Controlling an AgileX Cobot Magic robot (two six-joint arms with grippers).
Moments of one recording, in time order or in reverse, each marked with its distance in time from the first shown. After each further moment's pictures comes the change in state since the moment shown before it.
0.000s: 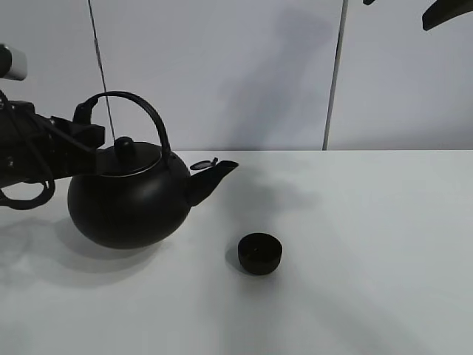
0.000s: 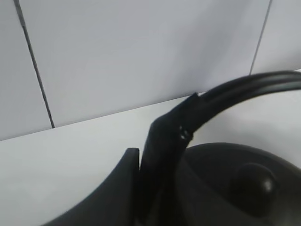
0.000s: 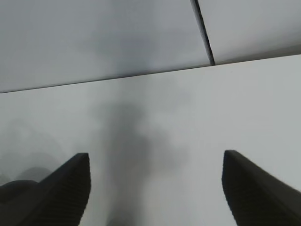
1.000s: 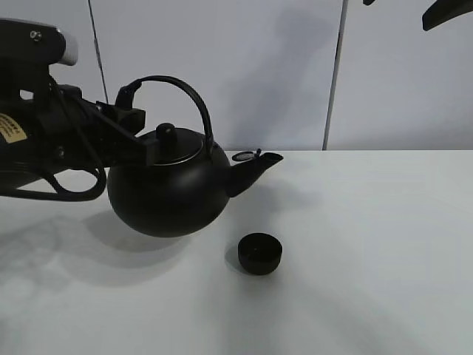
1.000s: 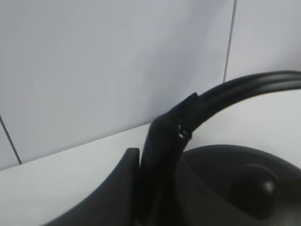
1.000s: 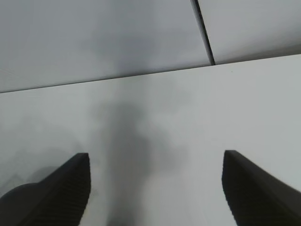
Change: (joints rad) left arm -0.189 0.005 -0.073 -0.187 0.001 0.124; right arm 0.000 0.000 0.000 0.000 0.000 0.000
